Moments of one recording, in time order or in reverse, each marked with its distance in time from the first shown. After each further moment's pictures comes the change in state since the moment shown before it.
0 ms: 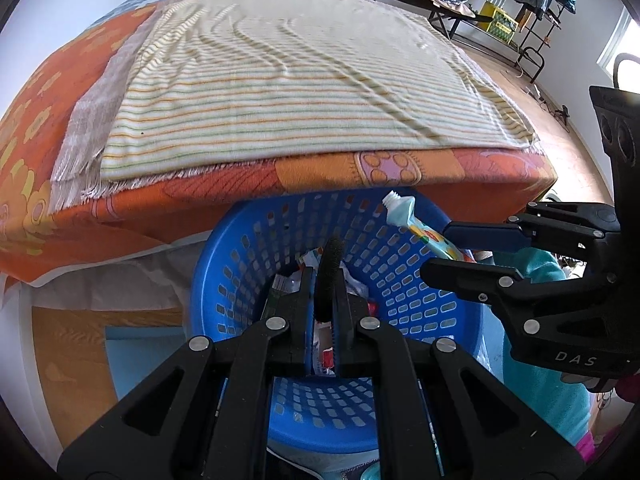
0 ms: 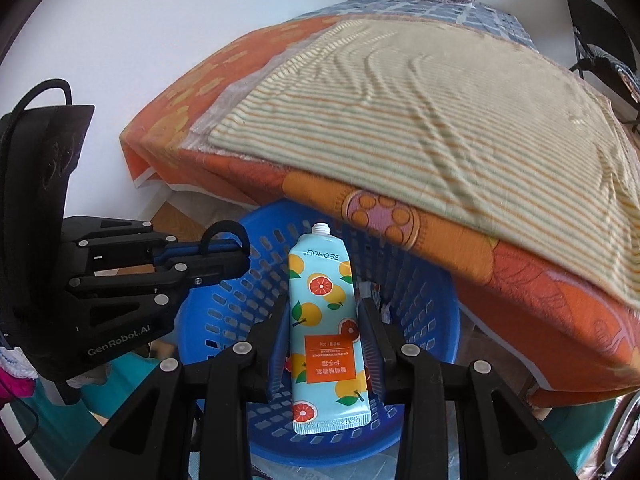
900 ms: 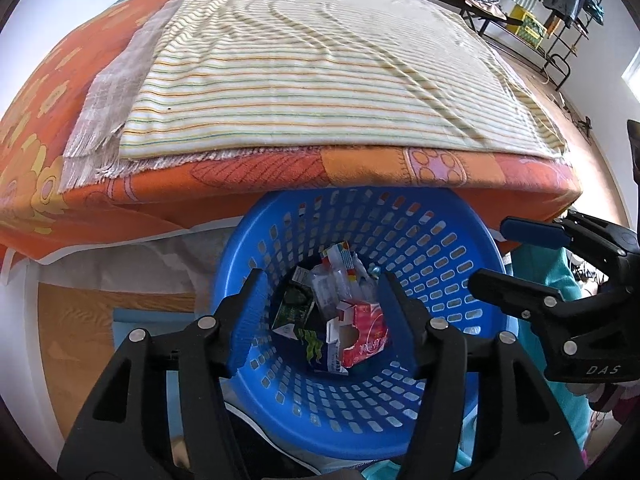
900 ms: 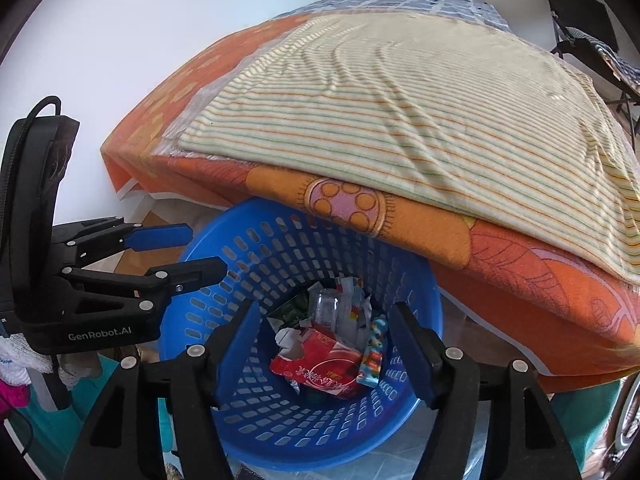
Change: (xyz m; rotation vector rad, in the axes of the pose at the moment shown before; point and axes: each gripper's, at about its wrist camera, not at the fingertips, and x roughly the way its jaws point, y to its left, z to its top) left arm 0.011 0.019 0.003 -0.076 0.035 0.061; right arm 0.003 -0.015 -0.006 0.068 -0.008 -0.044
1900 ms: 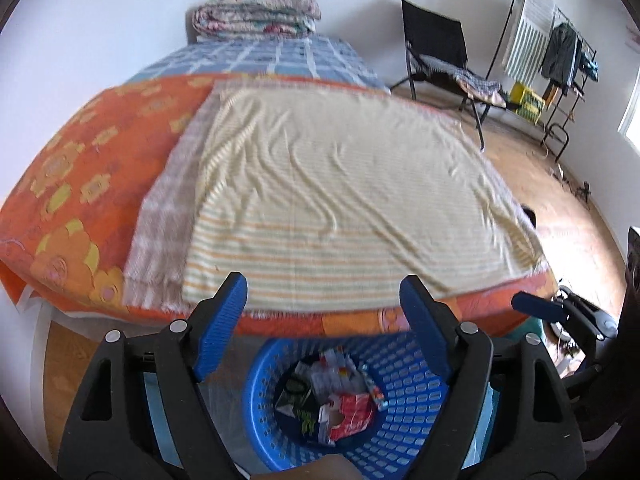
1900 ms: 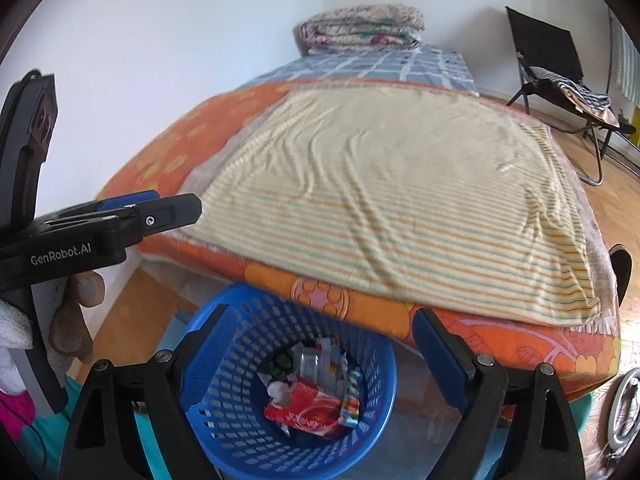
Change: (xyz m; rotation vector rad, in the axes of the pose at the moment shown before) left arm -0.092 0.005 0.066 -0.068 -0.320 0.017; right arm -0.069 0.004 0.028 0.033 -0.218 -0.085
